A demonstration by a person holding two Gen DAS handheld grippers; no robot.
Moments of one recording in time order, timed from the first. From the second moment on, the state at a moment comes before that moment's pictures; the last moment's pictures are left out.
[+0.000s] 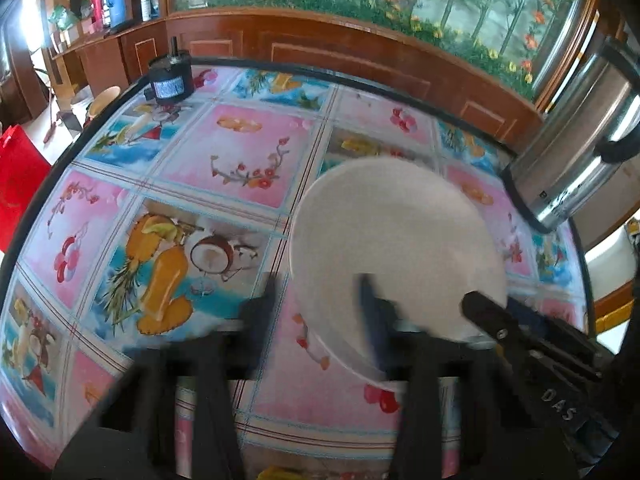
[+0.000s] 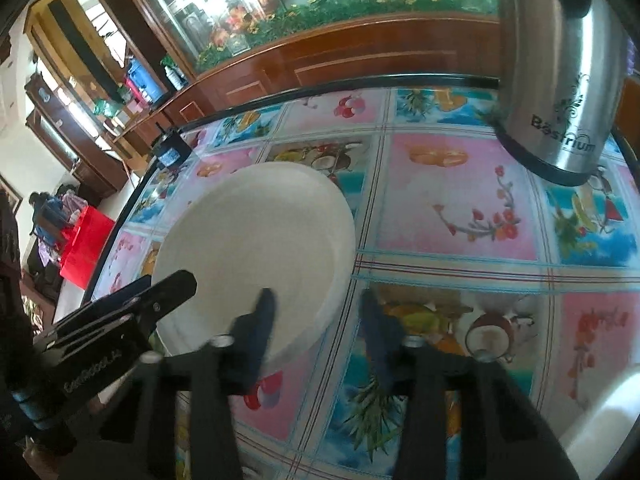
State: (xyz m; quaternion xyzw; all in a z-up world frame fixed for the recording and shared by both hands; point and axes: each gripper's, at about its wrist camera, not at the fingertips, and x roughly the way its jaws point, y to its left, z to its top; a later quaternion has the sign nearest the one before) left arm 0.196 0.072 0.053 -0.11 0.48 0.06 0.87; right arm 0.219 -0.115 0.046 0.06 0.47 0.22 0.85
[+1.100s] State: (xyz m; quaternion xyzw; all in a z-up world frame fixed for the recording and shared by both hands) left arm 0.109 0.073 0.057 -0.09 0.54 0.02 0.84; right arm 0.136 -0.119 0.042 -0.03 0.50 0.24 0.83
